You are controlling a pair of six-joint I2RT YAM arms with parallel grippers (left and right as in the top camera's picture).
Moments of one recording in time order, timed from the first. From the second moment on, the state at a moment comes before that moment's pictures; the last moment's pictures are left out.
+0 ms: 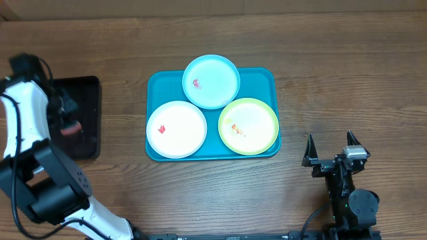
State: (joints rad) left arm 0.49 1.90 1.65 -1.09 -0.09 -0.28; right arm 0.08 0.01 0.02 -0.03 0.03 0.01
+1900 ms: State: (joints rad) left arm -0.06 1.95 1.91 -1.53 0.13 -0.36; right arm 0.08 0.01 0.02 -0.03 0.03 0.01
